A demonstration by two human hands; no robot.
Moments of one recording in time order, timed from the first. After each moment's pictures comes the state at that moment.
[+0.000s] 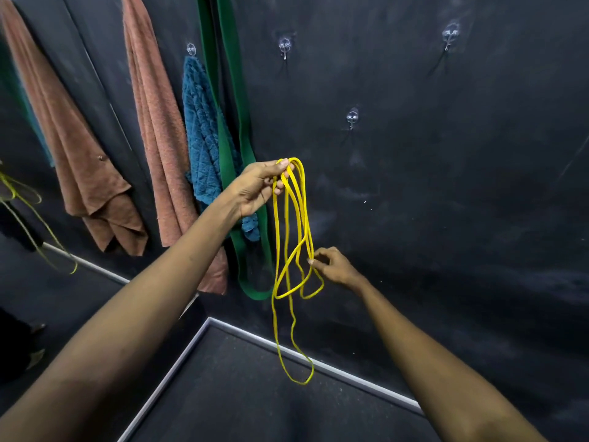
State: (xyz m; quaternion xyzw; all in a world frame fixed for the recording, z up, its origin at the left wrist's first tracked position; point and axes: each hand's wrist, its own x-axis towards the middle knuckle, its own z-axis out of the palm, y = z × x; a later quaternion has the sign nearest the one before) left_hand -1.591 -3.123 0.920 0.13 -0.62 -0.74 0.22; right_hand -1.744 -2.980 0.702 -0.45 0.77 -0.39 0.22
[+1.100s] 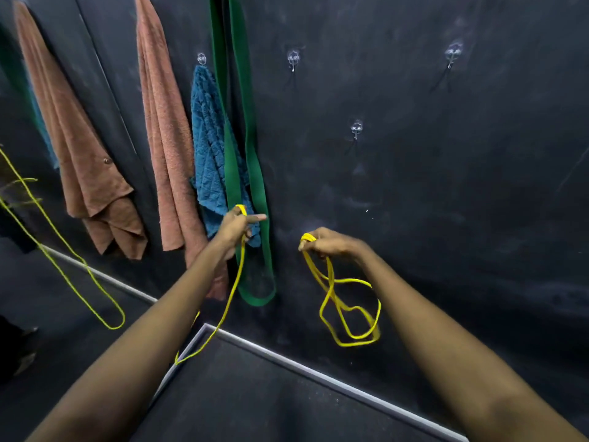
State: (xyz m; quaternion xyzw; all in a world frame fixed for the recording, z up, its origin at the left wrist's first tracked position) left_hand -1.552 -3.165 0.829 0.38 -0.63 -0.61 0.28; right_hand -1.734 -3.006 0.812 -0.50 0.74 -0.30 0.33
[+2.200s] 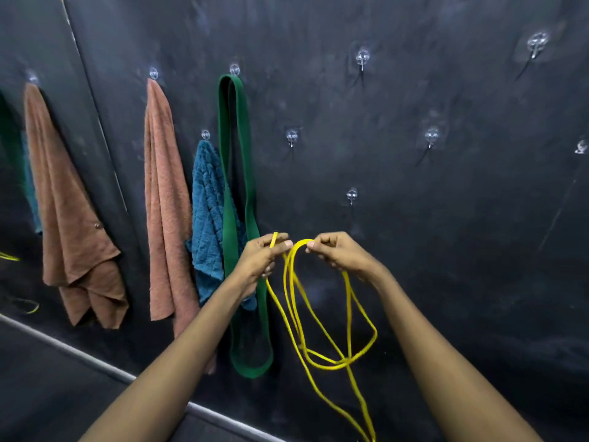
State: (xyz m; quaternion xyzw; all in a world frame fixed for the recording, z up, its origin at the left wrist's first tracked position) left_hand -1.583 -3.146 0.905 0.23 -0.65 -0.66 0.29; right_hand -1.740 -3.005 0.921 -0.49 0.67 -0.50 0.24
